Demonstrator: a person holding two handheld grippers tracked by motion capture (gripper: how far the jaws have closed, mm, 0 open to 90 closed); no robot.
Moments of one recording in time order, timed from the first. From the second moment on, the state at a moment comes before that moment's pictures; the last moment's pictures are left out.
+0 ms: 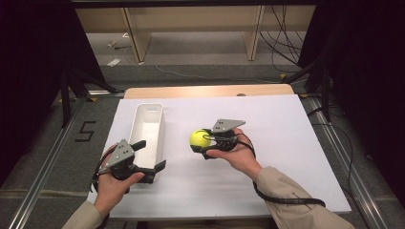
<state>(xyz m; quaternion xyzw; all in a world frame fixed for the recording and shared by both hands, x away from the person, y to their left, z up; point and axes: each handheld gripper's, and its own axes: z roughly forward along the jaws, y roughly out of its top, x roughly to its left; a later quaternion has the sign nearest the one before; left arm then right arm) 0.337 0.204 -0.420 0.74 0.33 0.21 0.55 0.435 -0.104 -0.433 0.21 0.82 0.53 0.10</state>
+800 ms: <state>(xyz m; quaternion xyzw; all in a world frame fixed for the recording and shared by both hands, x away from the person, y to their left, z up) 0.337 0.204 -0.420 0.74 0.34 0.21 0.55 0.438 -0.100 -0.429 0.21 0.82 0.53 0.10</state>
